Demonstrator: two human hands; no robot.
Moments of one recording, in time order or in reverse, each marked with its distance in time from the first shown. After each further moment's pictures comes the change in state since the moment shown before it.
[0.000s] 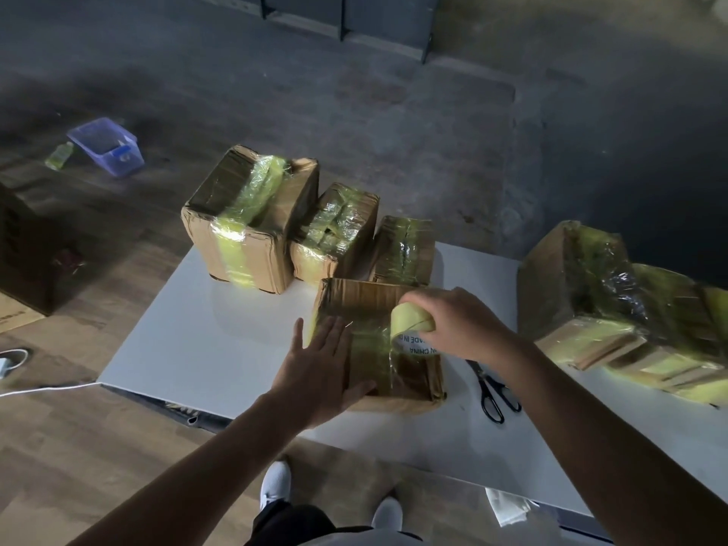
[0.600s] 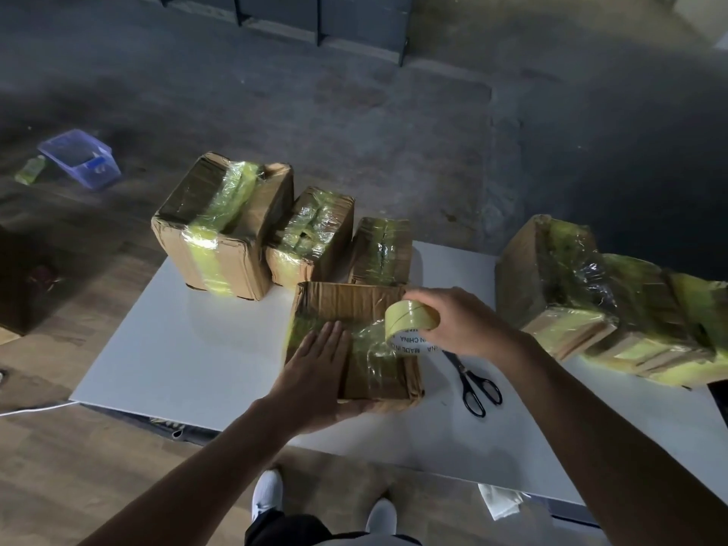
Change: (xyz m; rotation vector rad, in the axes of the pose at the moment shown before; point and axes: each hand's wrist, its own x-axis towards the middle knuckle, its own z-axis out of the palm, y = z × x) left_hand 0.013 0.019 0.012 -0.075 0.024 0.100; right_hand -0.023 0.030 -0.007 0.156 0.063 0.095
